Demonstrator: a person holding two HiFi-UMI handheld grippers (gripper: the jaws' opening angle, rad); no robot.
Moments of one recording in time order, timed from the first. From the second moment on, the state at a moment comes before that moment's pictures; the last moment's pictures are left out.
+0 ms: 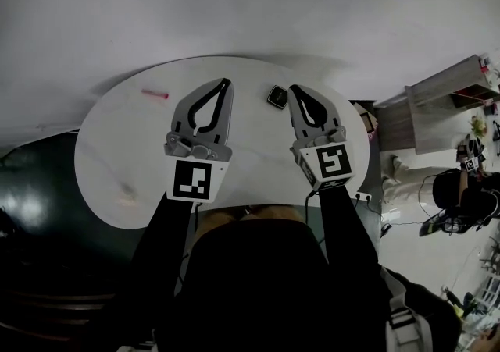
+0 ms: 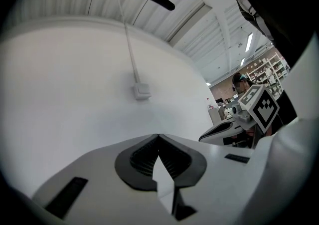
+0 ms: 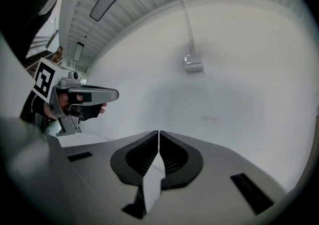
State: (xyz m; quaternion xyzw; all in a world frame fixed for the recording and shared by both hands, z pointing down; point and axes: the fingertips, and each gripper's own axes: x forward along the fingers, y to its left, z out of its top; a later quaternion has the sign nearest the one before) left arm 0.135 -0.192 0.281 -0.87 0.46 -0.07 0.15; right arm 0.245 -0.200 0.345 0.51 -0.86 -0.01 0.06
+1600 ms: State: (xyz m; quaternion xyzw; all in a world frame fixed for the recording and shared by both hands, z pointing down) left arm 0.102 -0.204 0.332 -0.88 0.47 -0.08 0.04; right arm 0.249 -0.264 0.633 0.21 -0.86 0.12 0.45
